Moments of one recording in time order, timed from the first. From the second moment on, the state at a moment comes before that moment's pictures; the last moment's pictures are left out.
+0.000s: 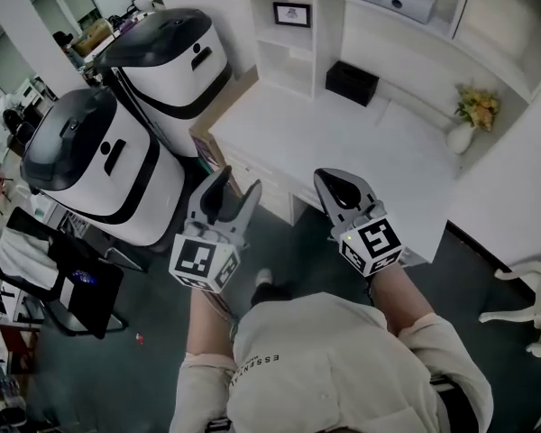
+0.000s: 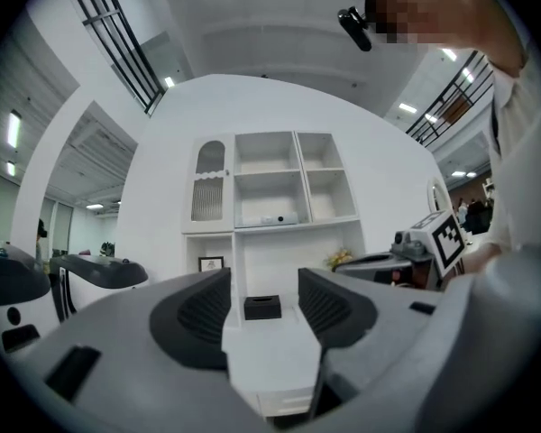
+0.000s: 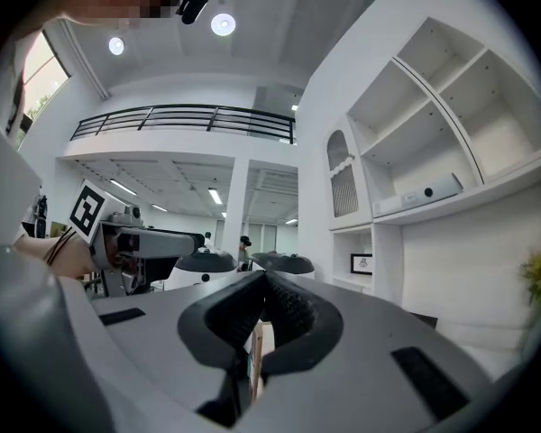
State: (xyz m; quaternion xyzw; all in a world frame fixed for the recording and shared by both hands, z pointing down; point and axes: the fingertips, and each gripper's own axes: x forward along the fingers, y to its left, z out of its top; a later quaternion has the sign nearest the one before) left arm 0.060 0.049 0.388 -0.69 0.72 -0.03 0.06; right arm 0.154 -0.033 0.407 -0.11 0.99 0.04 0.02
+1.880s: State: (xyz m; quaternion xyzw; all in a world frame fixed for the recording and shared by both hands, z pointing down) left arm -0.148 -0.373 0.124 -0.81 0.50 -0.02 0.31; right arm -0.019 -0.366 0.250 -0.37 0.91 0.17 0.05
